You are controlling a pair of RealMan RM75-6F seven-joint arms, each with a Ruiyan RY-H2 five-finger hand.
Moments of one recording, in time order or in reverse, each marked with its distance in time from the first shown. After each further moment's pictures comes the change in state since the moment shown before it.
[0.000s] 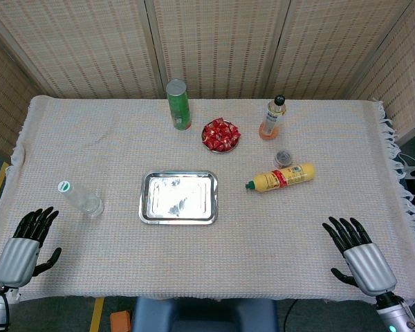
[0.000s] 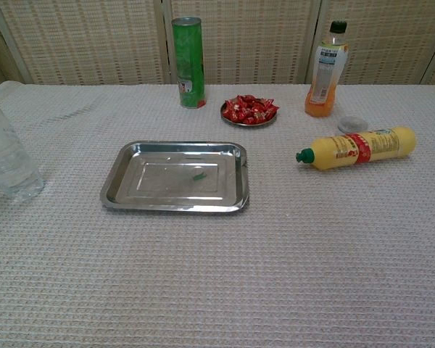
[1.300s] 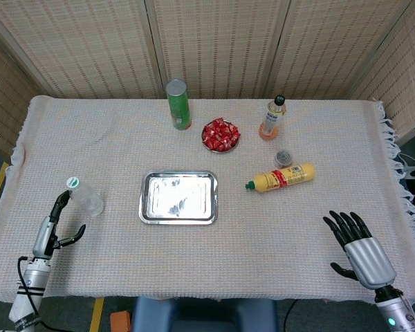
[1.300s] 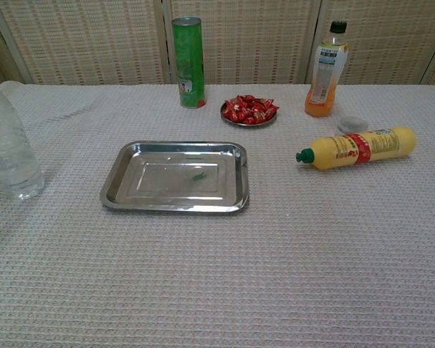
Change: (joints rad) left arm -0.134 -0.279 -0.091 0.317 -0.162 -0.213 -1.025; right arm 0.024 -0.019 0.019 0.031 0.022 -0.005 0.060
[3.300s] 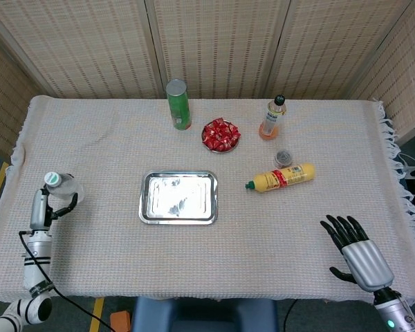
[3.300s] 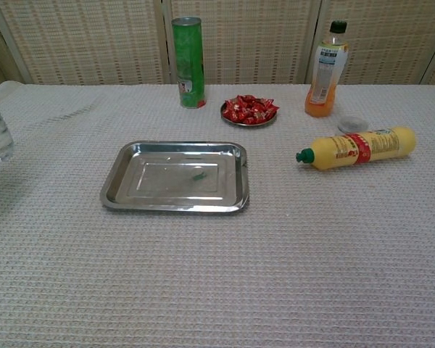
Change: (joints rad) left arm -0.123 -0.128 -0.193 0.215 -0.168 -0.032 0.171; right arm 0.006 0.022 -0.022 -0.026 -0.002 -0.022 -0.007
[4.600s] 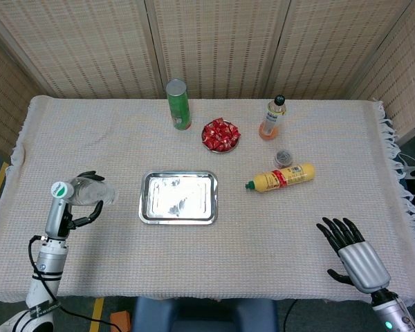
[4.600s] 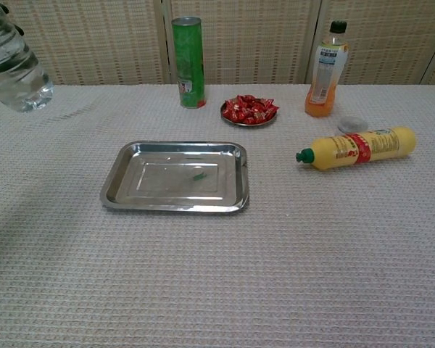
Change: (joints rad) left arm 0.033 0.260 0.046 -0.727 0.159 0.083 0.131; right arm 0.007 -0.007 -0.010 0.001 -0.013 -0.019 -0.012
